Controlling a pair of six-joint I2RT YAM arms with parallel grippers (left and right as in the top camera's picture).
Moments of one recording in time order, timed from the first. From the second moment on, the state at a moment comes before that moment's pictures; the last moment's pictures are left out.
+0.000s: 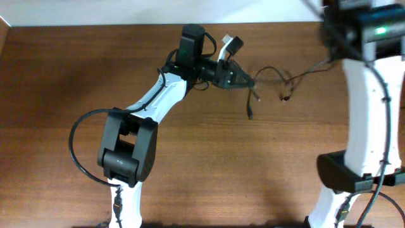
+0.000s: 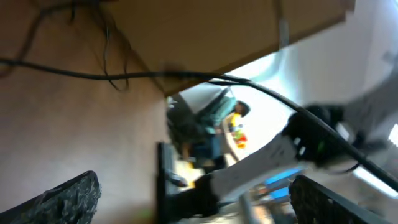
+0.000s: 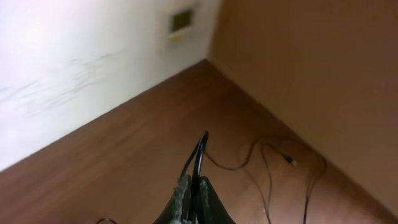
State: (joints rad) left arm -0.38 2.14 1.61 0.09 1.54 -0.57; right arm 0.16 2.01 2.73 -1.59 0.86 0.57
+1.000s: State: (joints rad) left arm -0.38 2.15 1.60 -0.99 0.26 -0.36; right arm -0.15 2.30 2.72 -1.26 0.34 0.28
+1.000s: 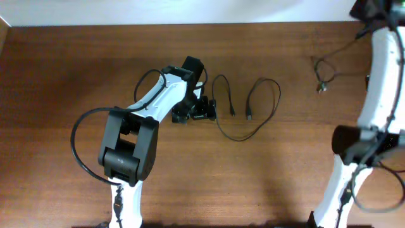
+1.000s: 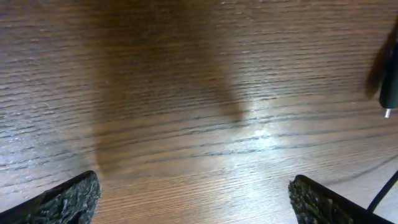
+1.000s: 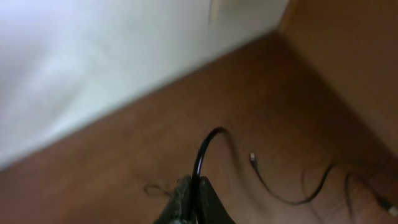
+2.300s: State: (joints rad) left arm -0.03 1.77 1.60 -1.15 -0.32 -0.54; right arm 0.46 2.04 2.27 -1.68 0.07 0.47
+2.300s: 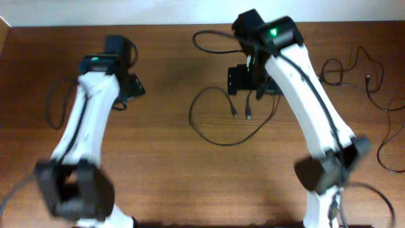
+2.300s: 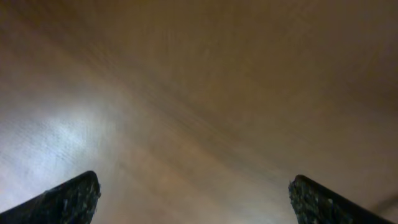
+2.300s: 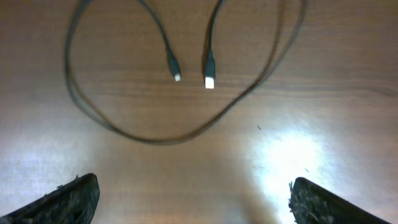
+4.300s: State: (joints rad) left arm -0.03 1.49 1.60 -1.14 -0.39 -0.54; right arm 0.22 2.12 1.68 -1.16 0.17 0.46
